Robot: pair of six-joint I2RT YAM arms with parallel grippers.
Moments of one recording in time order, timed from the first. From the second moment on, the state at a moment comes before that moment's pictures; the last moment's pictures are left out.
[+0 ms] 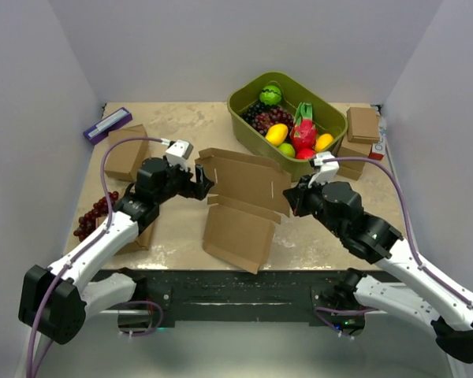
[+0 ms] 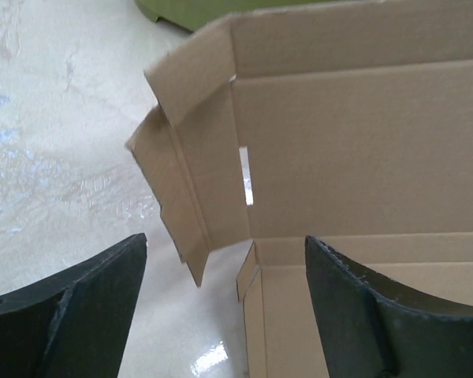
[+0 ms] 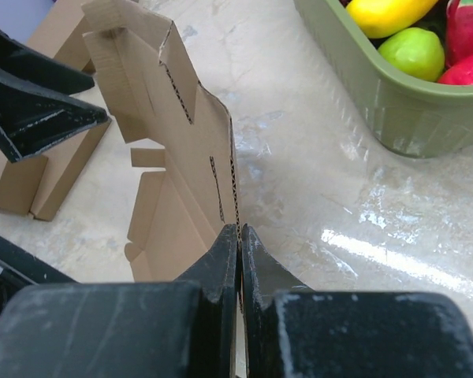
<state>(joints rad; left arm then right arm) -0.43 1.08 0.72 -0.03 0.19 -0.22 0.81 0.77 0.86 -0.43 0.30 0.43</state>
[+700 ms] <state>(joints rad) -0.40 1.11 0.70 -0.04 0.17 -0.20 0.81 0.74 0.86 -0.46 0.21 0.43</state>
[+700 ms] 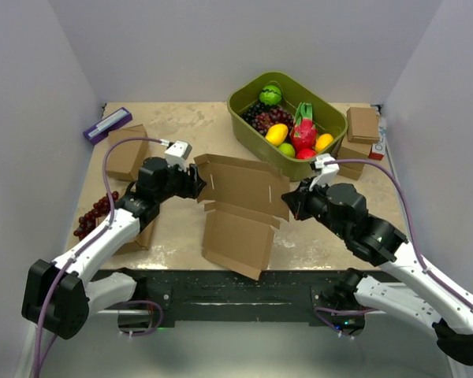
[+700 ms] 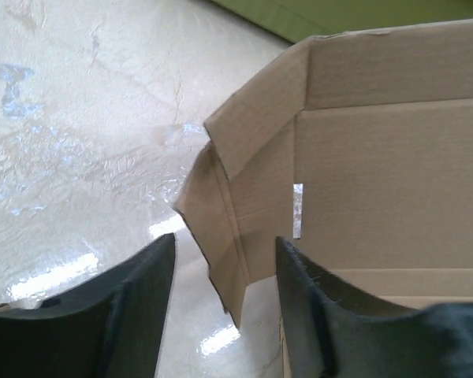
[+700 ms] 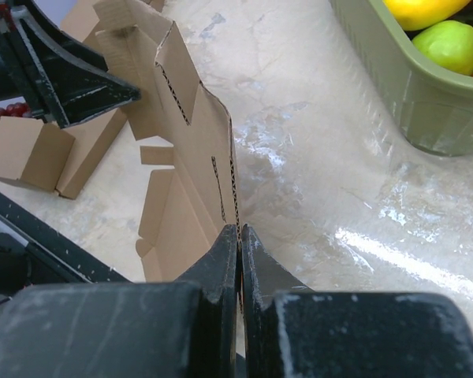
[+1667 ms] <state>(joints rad) -0.53 0.91 0.49 0.07 -0.16 -0.31 0.81 0.81 0.74 -0.19 0.23 0.75</state>
